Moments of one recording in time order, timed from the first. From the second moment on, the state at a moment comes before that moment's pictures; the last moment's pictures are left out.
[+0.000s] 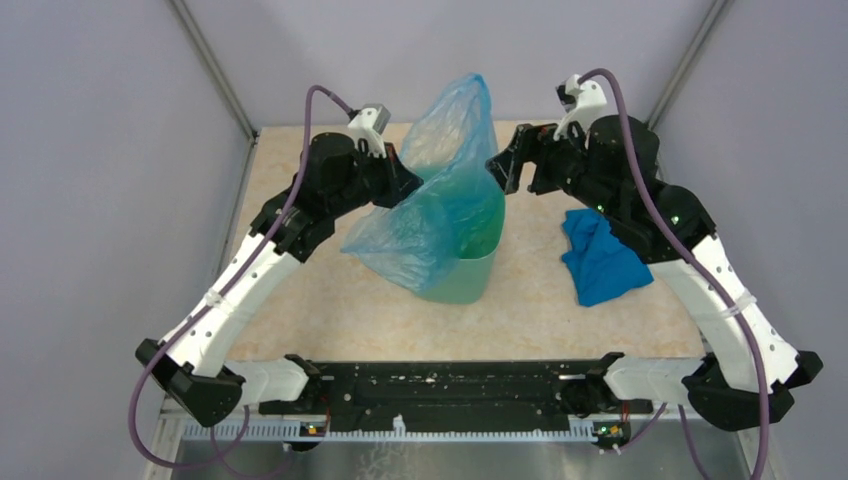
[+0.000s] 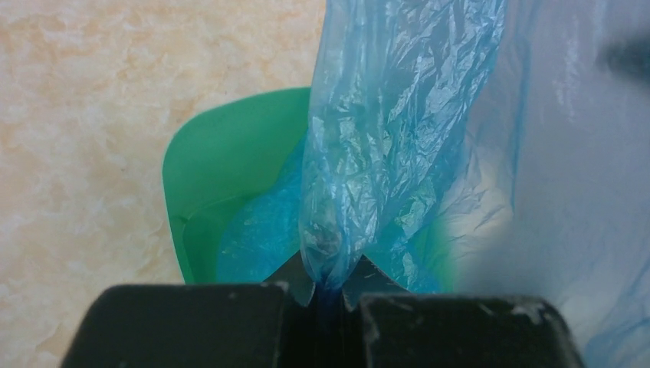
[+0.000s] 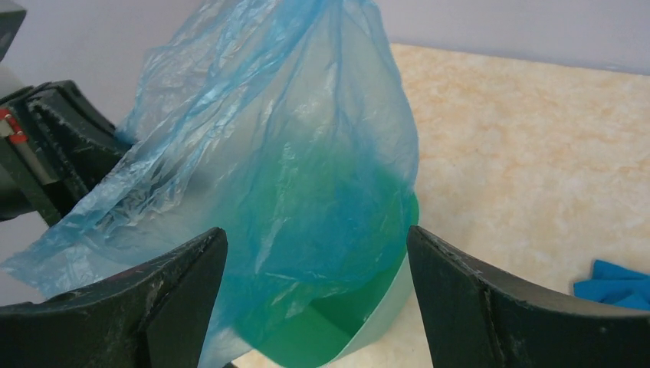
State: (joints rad) left arm -0.60 1.23 1.46 -0.51 0.14 -0.44; right arm 0.67 1.18 1.66 -0.70 0.10 0.32
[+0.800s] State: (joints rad) left arm -0.60 1.29 1.53 -0.50 0.17 -0.41; right arm 0.84 1.17 1.33 -0.62 0.23 0.13
